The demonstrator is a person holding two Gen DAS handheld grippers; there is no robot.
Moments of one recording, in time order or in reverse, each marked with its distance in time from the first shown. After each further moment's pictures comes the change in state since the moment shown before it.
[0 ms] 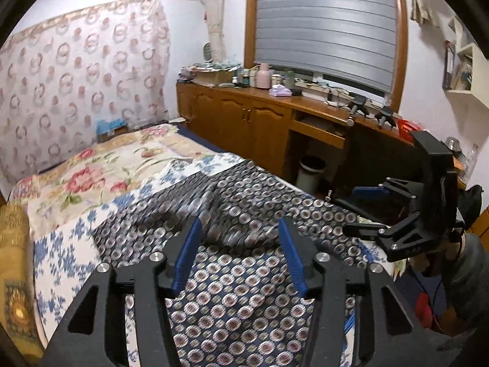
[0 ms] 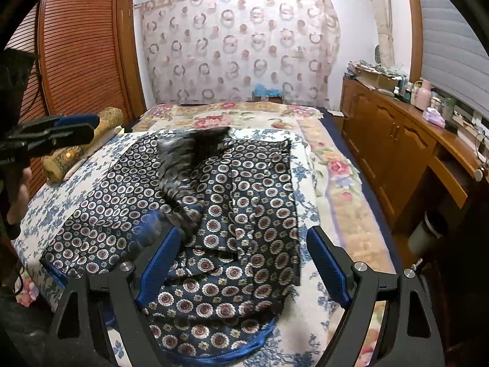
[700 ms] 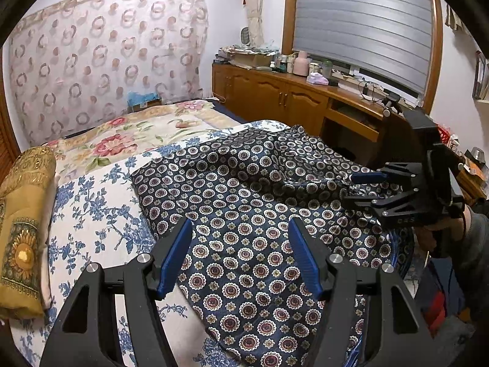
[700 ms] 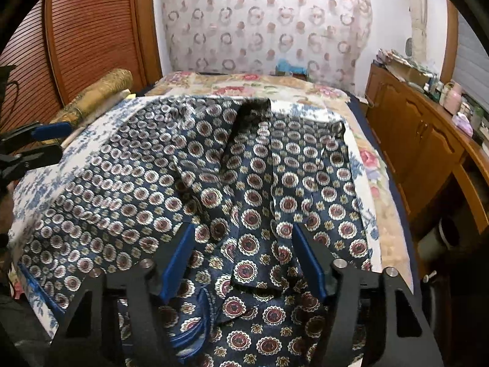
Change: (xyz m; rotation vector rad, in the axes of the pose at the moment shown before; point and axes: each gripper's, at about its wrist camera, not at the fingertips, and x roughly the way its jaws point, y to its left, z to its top) left arm 0.003 0.041 -0.055 -0.094 0.060 0.124; right arm 0.088 0.014 0.024 -0.078 0.143 0.048
